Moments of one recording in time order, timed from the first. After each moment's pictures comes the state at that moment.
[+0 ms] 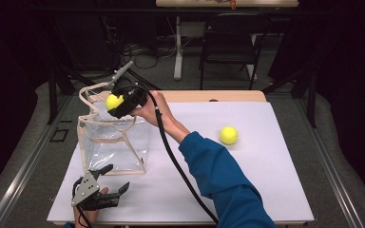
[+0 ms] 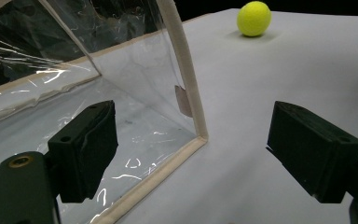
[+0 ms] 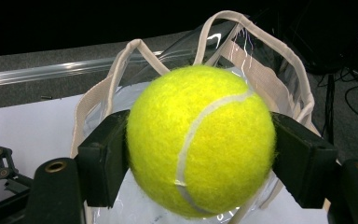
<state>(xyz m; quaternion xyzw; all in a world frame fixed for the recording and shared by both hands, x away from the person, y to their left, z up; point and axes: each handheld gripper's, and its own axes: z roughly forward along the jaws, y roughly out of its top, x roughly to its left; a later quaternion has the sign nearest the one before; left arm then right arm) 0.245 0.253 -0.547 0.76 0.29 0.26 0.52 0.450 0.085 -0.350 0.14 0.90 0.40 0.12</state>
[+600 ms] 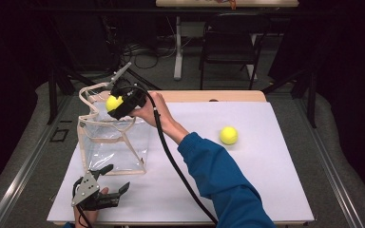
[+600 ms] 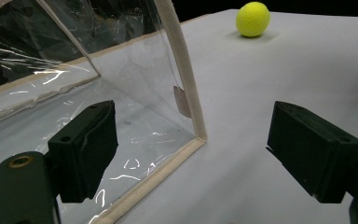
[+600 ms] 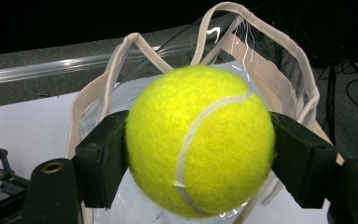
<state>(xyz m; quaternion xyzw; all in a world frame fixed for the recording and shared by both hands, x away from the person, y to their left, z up) 0.245 0.253 -0.547 0.76 0.29 0.26 0.52 0.451 0.088 -0.354 0.15 0.90 0.39 0.12</state>
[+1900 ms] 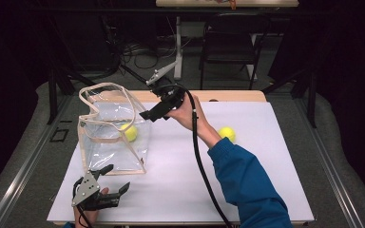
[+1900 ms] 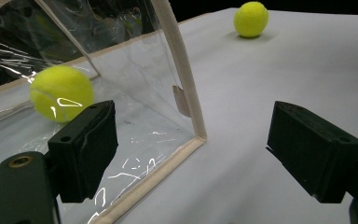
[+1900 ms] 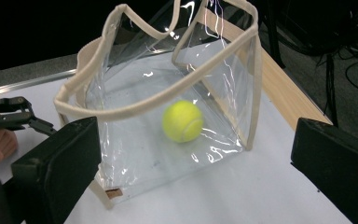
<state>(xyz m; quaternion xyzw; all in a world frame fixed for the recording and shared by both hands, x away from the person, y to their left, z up) 0.245 0.253 -0.547 0.76 0.29 0.26 0.52 0.442 -0.012 -0.348 0.18 0.88 0.42 0.10</state>
